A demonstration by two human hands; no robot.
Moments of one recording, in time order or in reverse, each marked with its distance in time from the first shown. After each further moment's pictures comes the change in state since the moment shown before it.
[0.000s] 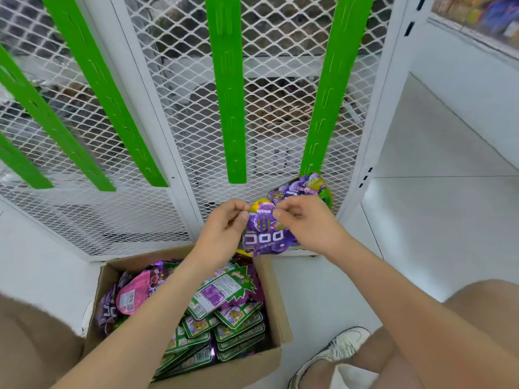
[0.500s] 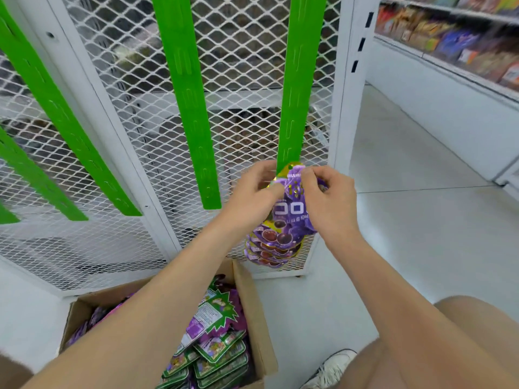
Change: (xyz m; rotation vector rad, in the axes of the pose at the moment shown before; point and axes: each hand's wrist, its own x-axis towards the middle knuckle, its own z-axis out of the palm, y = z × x) left_hand 0.058 0.128 0.068 -0.081 -0.093 0.112; right_hand 0.017 -0.020 -0.073 0.136 0.684 -0.070
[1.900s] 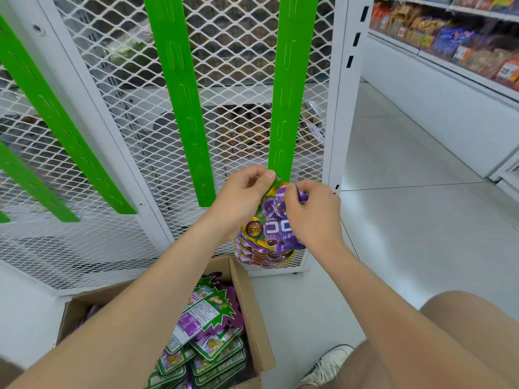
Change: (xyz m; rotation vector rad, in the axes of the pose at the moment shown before) left_hand 0.006 -0.022 -0.011 -0.051 -0.058 -0.003; right_hand -0.021 0.006 0.011 -0.312 -0.041 -0.058
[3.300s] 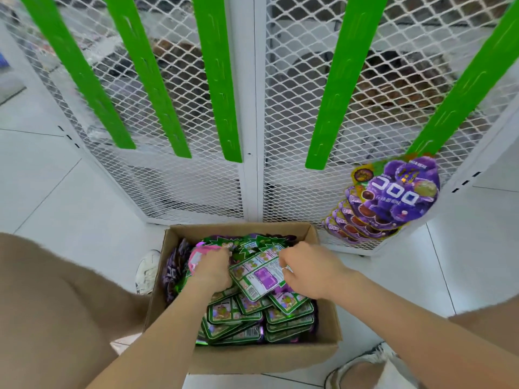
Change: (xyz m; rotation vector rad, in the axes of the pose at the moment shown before) left_hand -0.174 -0.257 -0.182 1.128 -0.184 -0.805; right_hand -0.131 -0.017 0.137 -0.664 -1.125 -0.545
